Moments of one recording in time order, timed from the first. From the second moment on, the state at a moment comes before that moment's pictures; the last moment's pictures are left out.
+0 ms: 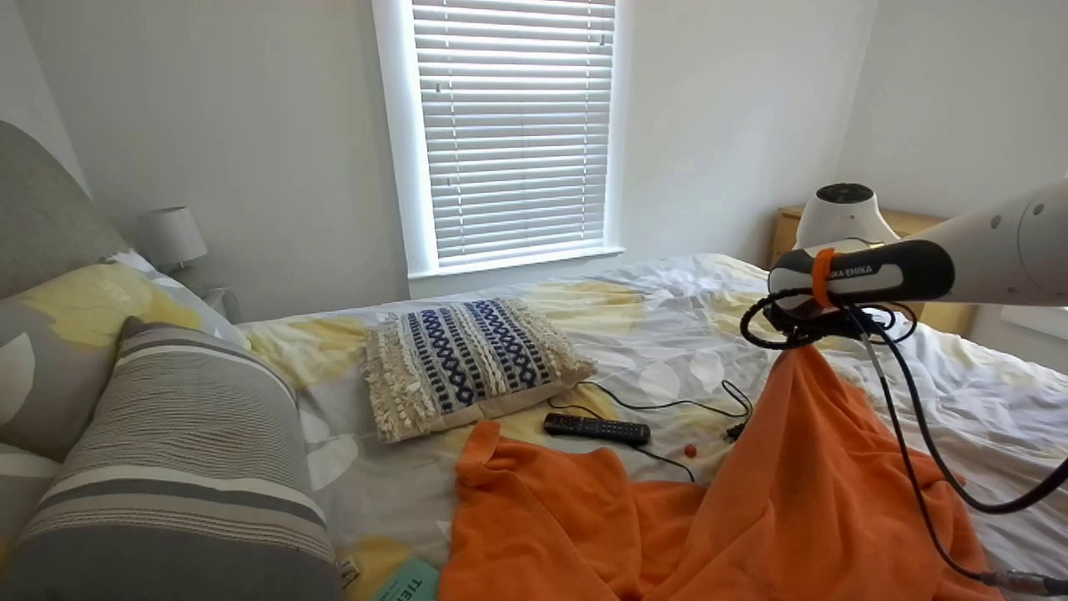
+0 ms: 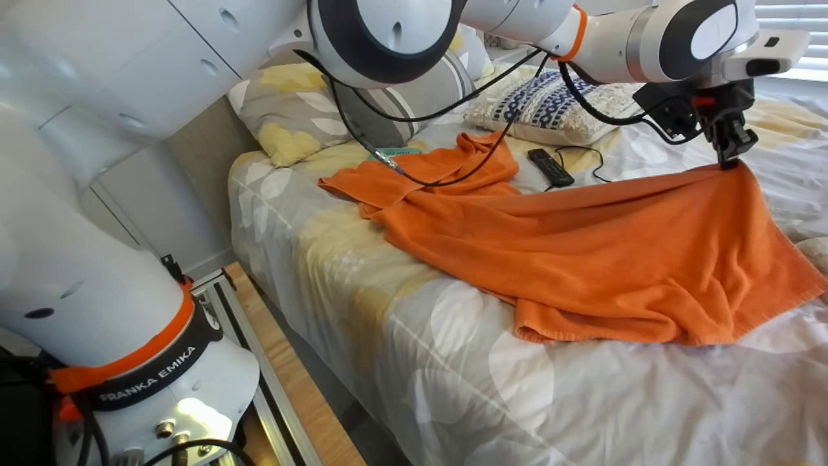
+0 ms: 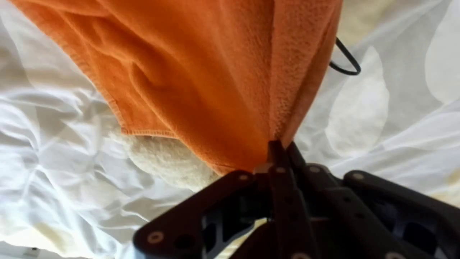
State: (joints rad) arm -0.17 1.18 -0.26 -0.81 0.01 2.38 0.56
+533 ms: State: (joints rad) arm -0.18 1.23 -0.26 -0.74 0.01 2.40 0.53
